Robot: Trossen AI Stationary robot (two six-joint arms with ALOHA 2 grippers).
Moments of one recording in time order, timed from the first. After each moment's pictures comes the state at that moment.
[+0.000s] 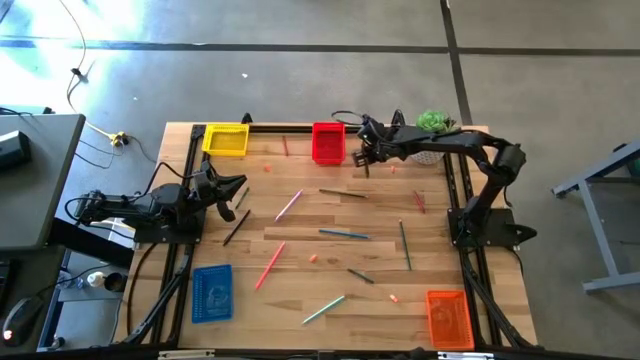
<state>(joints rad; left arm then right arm) 0.06 0.01 0.01 0.07 -0.56 -0.09 -0.56 1.74 1.10 -0.52 0.23 0.63</state>
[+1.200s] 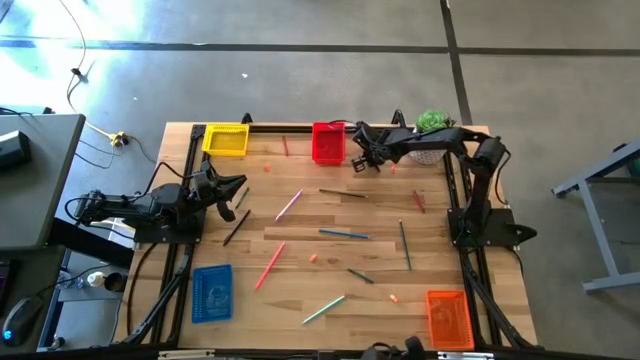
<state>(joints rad) 0.06 0.01 0.01 0.07 -0.56 -0.09 -0.60 1.89 1.10 -0.45 0.26 0.50</state>
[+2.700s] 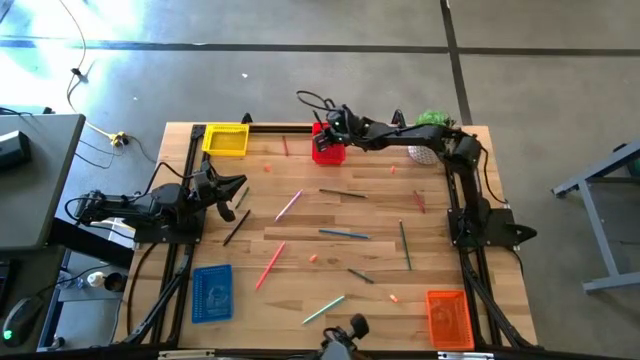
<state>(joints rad) 0.06 0.01 0.01 0.07 -0.56 -0.09 -0.53 2.09 1.44 -0.05 0.17 0.36</state>
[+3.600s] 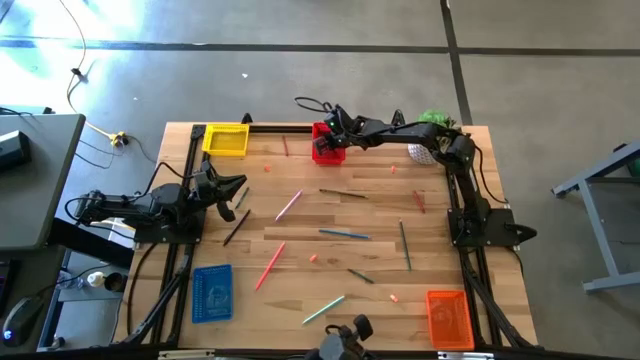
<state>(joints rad) 0.06 0.01 0.01 0.07 -0.56 -0.09 -0.55 2.13 1.51 -0.24 0.13 0.44</state>
